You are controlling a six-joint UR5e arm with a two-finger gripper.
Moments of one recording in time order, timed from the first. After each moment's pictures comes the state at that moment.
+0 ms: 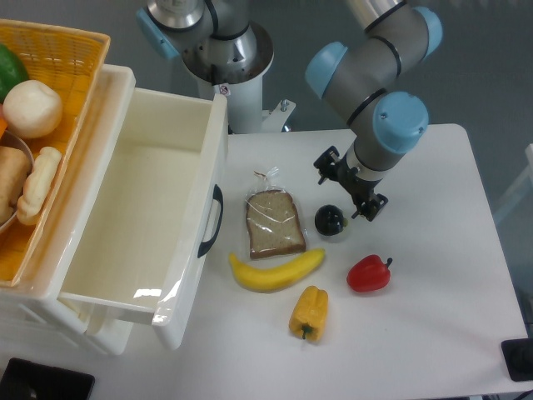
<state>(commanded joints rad) 2.71 -1.89 -1.77 -1.26 1.54 1.48</state>
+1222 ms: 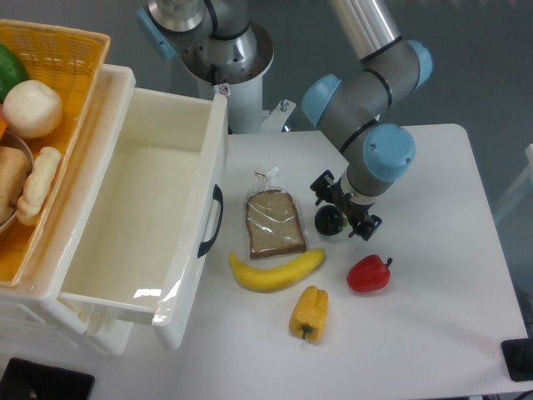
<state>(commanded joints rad) 2.67 -2.00 -1.76 -1.11 1.56 1.43</state>
